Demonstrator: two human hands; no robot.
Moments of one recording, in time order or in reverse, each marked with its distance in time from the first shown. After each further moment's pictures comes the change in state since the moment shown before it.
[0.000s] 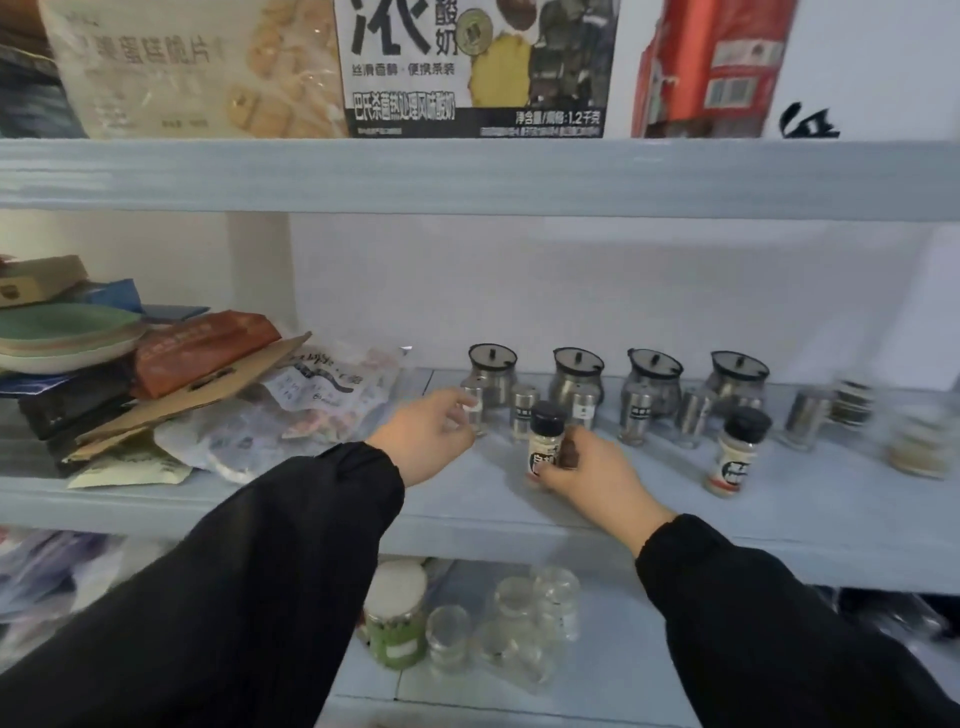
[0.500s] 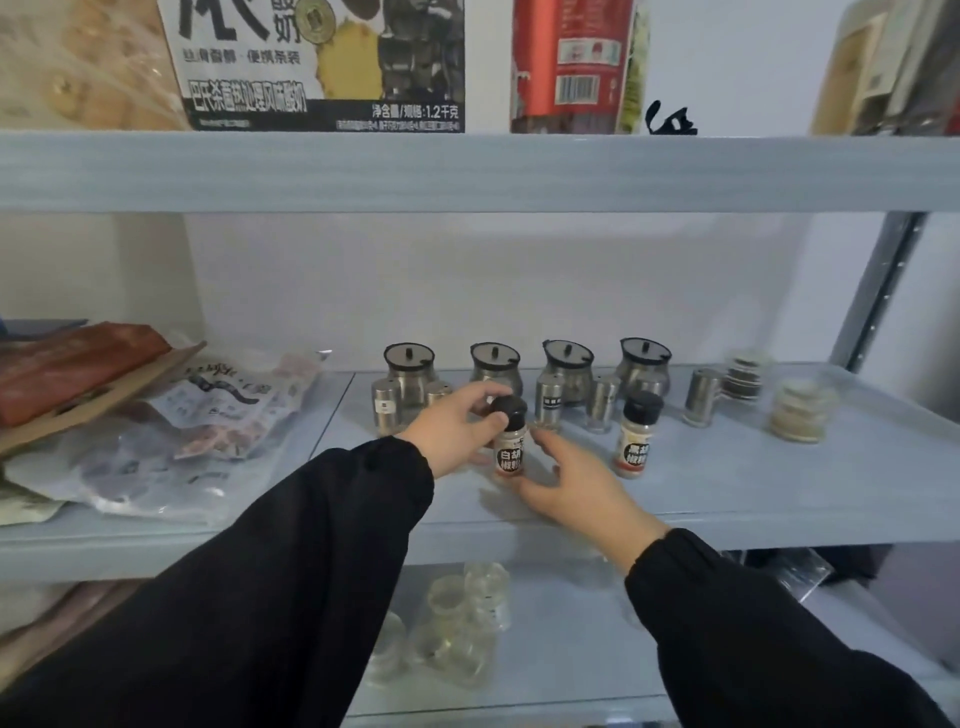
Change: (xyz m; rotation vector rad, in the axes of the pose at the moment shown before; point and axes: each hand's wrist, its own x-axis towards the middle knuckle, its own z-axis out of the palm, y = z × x) left_hand 0.036 0.082 0.085 -0.427 -0.159 0.092; right_hand -0.041 0.043 -0.053 -0.083 0.037 0.012
